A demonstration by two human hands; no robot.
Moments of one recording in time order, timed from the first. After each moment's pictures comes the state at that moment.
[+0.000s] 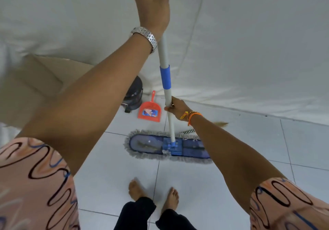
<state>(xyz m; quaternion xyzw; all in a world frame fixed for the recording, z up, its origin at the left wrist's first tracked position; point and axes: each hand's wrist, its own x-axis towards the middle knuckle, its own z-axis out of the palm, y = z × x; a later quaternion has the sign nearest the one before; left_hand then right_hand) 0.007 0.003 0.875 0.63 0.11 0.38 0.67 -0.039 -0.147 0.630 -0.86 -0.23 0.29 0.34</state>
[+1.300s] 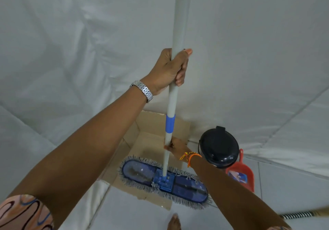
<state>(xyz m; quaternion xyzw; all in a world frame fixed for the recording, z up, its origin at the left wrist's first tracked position) -0.086 0.615 0.890 0.73 -0.02 0.12 0.67 -0.094 0.519 0.604 -0.82 -0.31 0.32 0.35</state>
